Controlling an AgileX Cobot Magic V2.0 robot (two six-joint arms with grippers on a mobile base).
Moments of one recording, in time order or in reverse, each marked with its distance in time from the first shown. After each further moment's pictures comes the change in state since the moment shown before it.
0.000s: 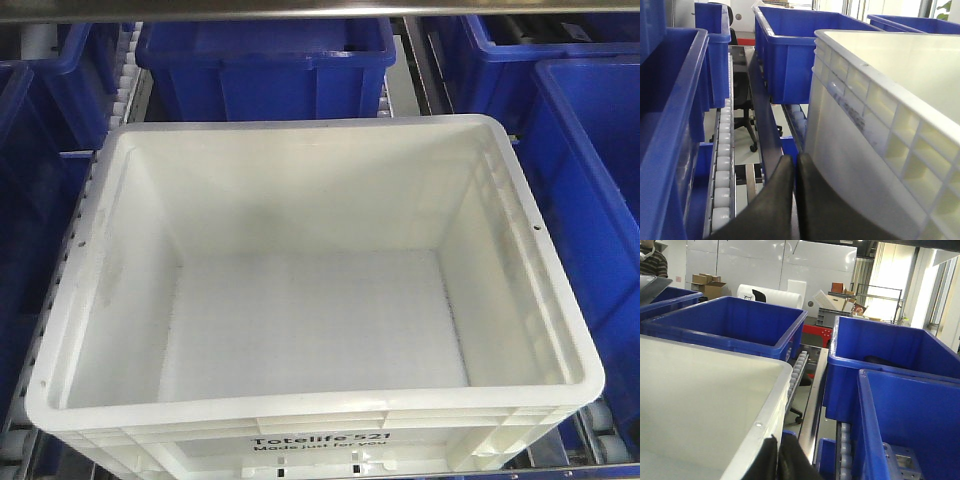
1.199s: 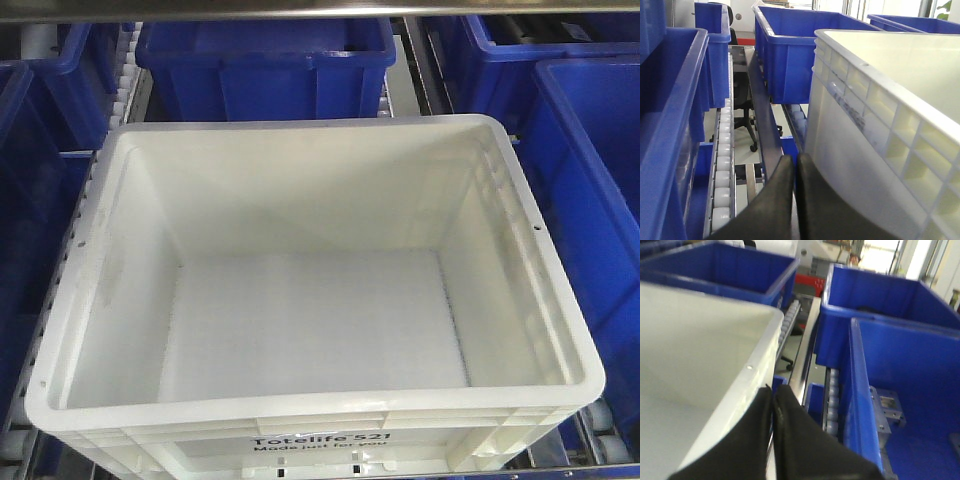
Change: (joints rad) left arm 0.000 0.000 0.000 0.000 0.000 0.000; right arm 0.000 -0.014 0.010 -0.197 0.025 0.188
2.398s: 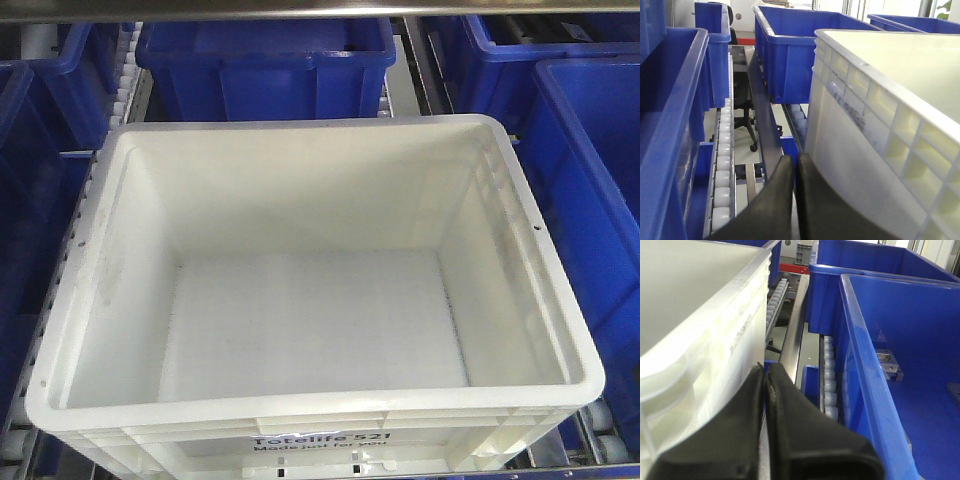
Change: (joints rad) left arm 0.000 0.001 0.000 0.000 0.000 0.000; right arm 0.000 -0.294 0.304 -0.039 -0.099 0.085
